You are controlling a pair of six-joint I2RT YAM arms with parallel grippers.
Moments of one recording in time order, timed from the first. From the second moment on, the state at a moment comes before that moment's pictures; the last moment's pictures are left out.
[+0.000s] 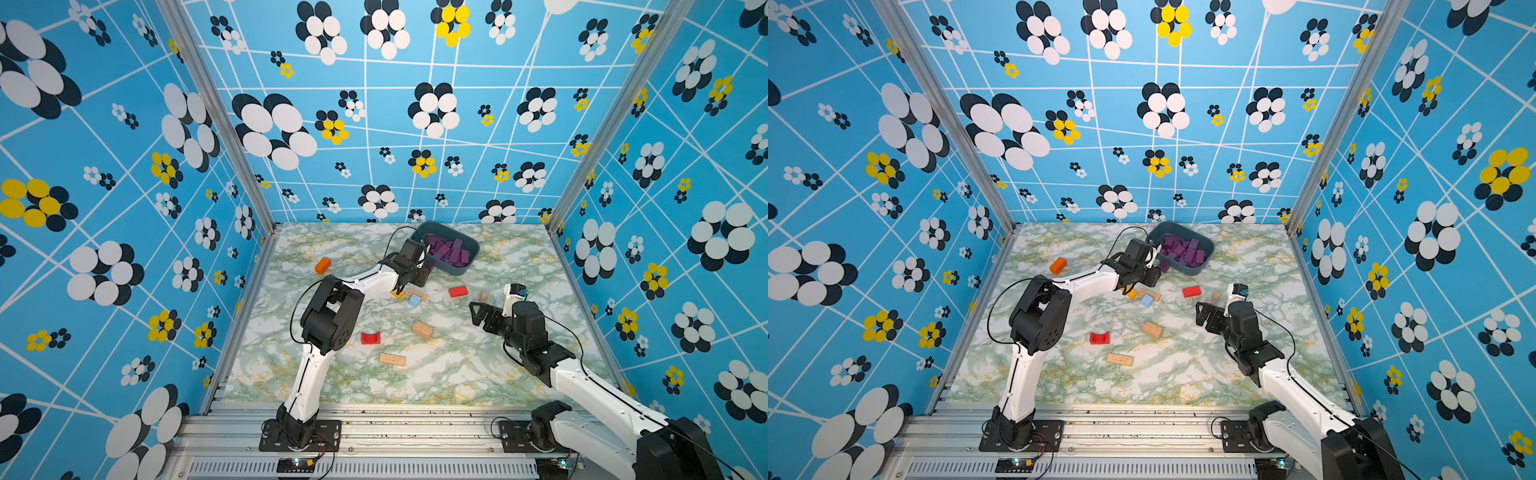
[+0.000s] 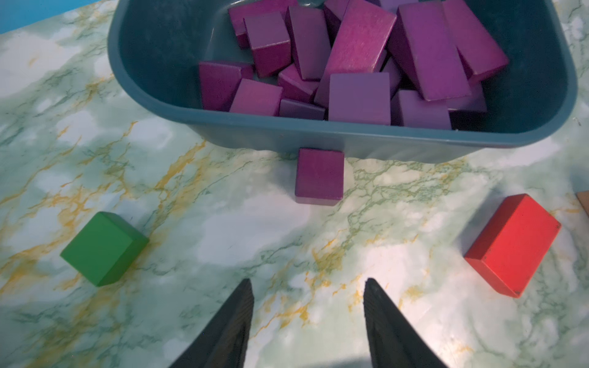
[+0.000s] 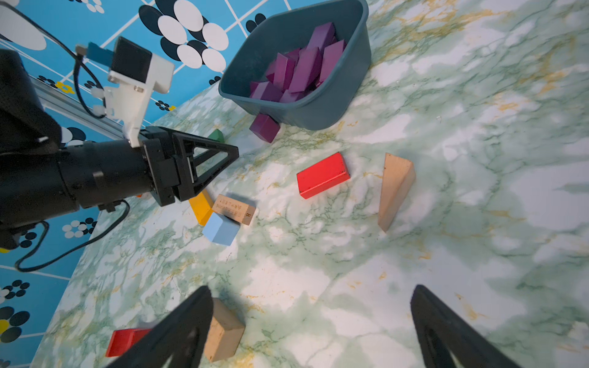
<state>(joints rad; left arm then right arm) -0.60 2.23 1.67 -0.23 0.01 -0.07 0.34 0.99 0.36 0.11 0.01 0.58</state>
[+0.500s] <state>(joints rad) -0.63 2.39 1.92 -0.38 -0.03 -0.04 0.34 0.88 0.30 0.16 -0.02 0.59</state>
